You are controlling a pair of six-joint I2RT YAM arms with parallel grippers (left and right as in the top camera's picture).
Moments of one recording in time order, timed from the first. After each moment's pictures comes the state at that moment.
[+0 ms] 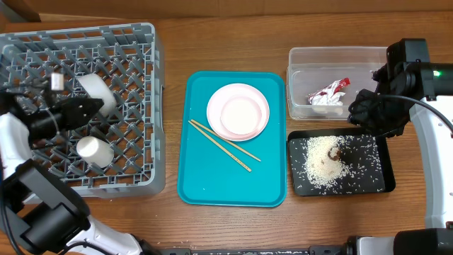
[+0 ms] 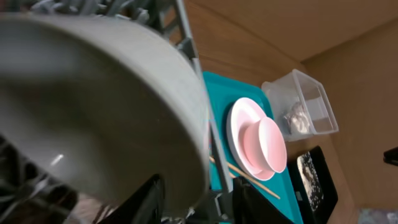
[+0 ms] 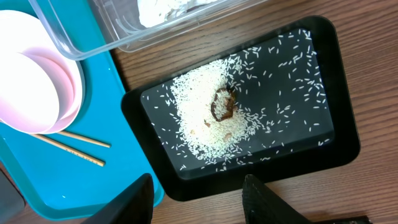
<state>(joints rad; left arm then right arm) 0.72 1.88 1.46 -1.06 1.09 0.58 -0.05 1.55 1.58 -1.47 -0.12 0.30</state>
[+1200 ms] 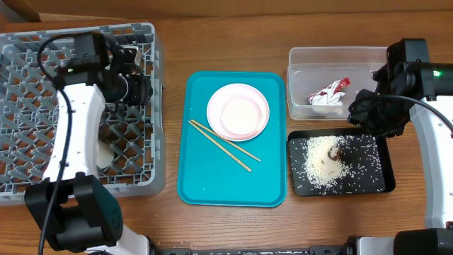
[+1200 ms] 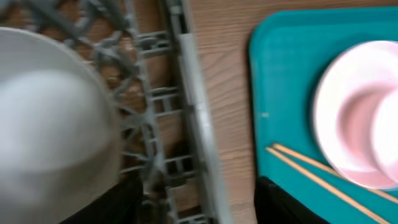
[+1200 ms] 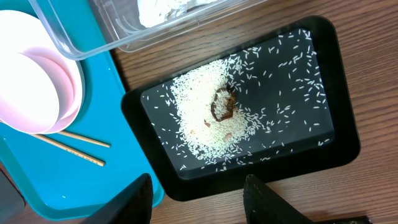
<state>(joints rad) 0.15 1.74 1.51 -0.93 0.24 0.20 -0.05 1.55 1.58 -1.47 -0.12 0.30</state>
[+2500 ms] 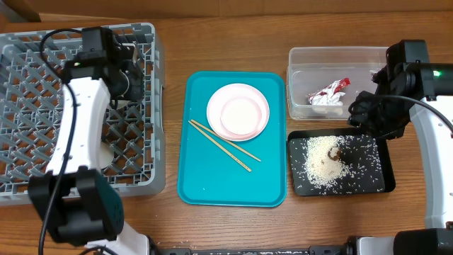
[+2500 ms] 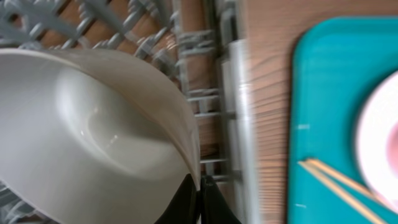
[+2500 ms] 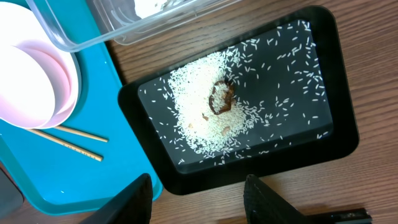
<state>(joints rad) 0.13 1.77 1.56 -0.93 0.10 0.13 -0.05 1.55 1.58 -1.49 -0.12 0.30</state>
